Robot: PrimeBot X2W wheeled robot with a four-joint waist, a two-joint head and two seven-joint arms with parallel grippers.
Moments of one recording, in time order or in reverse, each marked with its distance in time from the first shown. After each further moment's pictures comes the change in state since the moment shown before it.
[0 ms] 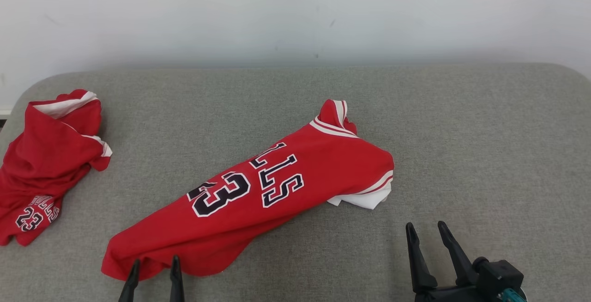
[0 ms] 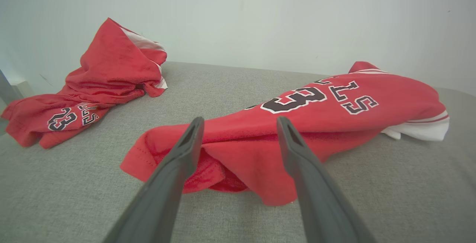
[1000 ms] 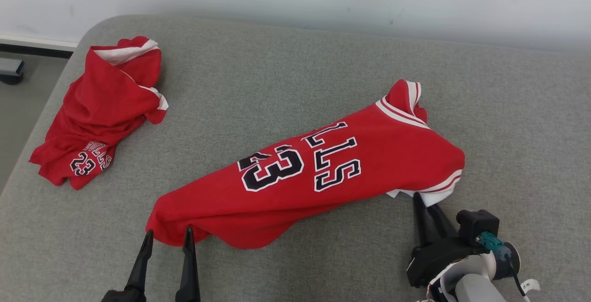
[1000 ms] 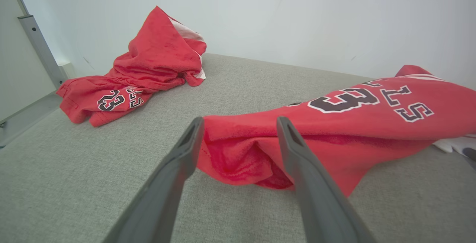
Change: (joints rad) left arm -0.097 0.000 -0.071 0.014 -0.035 0.022 0.000; right arm -0.321 -0.008 -0.072 0.427 -0.113 0.000 0.000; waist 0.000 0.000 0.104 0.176
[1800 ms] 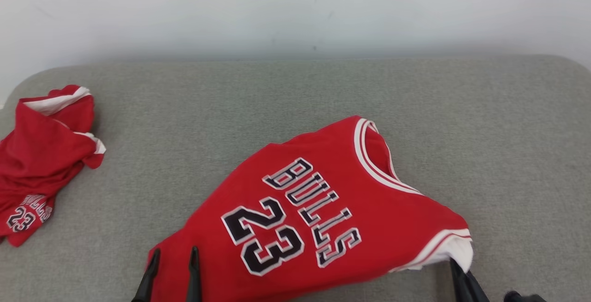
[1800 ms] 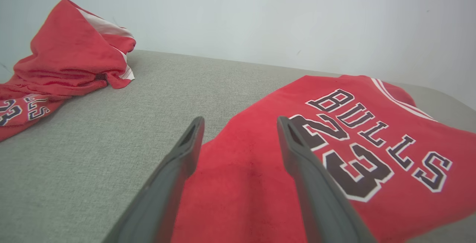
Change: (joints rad) left arm 0.041 0.000 -0.006 0.038 -0.018 -0.018 0.000; right arm 0.442 -0.056 0.042 -0.465 0.140 0.000 0.000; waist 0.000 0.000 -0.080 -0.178
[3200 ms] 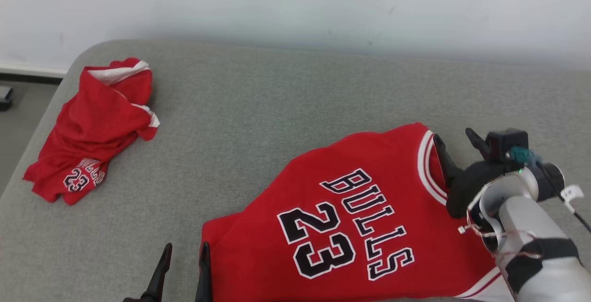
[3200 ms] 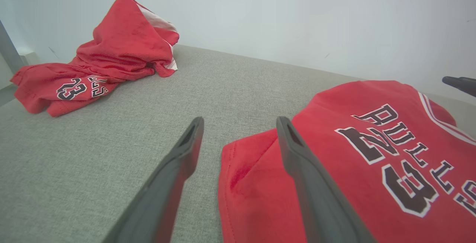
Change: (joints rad) left arm -0.022 0.000 -0.039 0.012 -0.026 0.009 0.000; right arm -0.705 -0.196 0.183 0.535 0.001 0.000 0.196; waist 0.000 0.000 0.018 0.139
